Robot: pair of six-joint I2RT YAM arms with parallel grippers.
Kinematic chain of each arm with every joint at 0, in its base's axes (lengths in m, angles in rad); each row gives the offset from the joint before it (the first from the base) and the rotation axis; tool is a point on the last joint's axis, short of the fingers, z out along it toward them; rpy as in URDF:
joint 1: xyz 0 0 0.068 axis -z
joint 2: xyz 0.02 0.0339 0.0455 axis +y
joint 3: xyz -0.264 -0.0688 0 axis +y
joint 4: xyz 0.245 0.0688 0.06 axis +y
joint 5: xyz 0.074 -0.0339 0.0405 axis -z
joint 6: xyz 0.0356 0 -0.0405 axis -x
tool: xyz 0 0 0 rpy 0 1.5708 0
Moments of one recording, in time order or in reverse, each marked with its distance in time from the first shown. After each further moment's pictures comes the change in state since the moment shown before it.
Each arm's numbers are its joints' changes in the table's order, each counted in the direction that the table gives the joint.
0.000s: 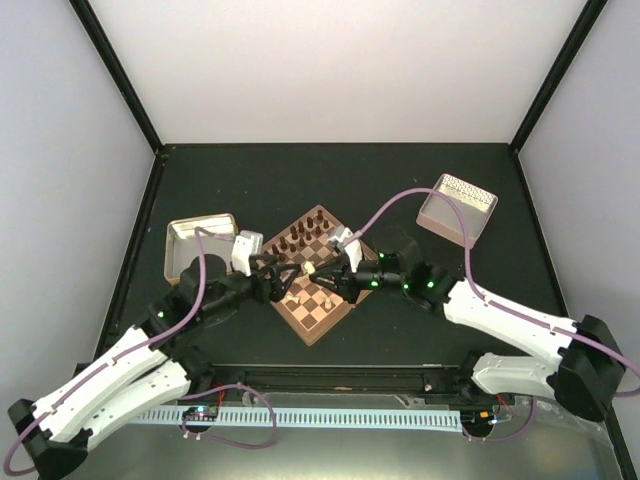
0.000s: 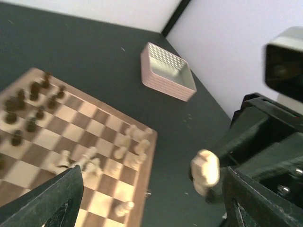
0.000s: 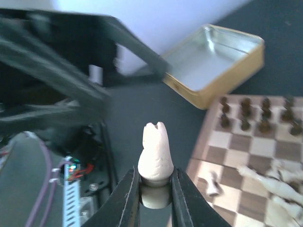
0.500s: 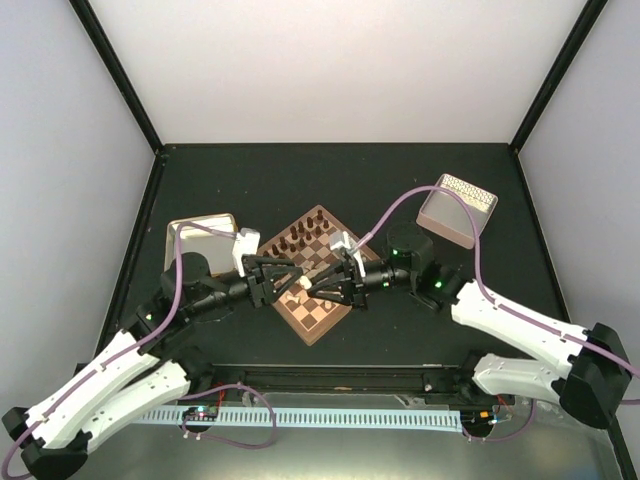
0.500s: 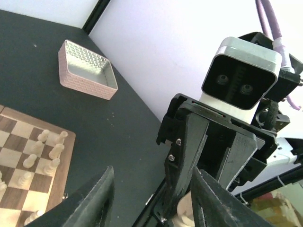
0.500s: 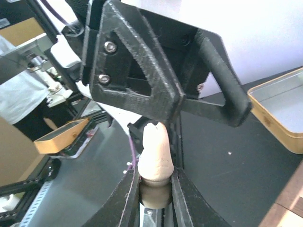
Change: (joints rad) left arm -0.006 0.018 -0.071 -0.082 0.319 0.142; right arm 0.021 -0.095 0.024 -0.177 -0.404 -0.008
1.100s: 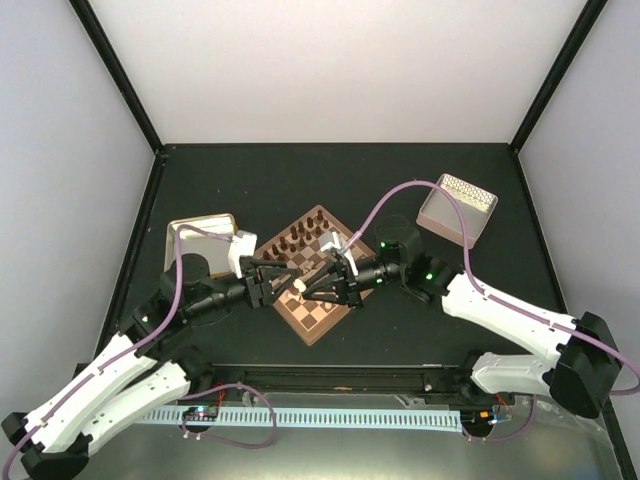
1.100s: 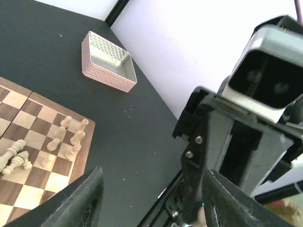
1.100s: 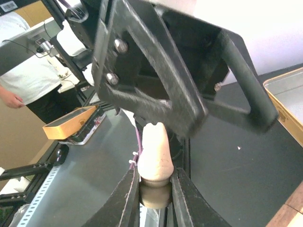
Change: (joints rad) left arm -0.010 -0.020 -0.003 0.086 -0.005 0.011; right arm 0.000 0.083 -0.081 0.074 -0.090 0.065
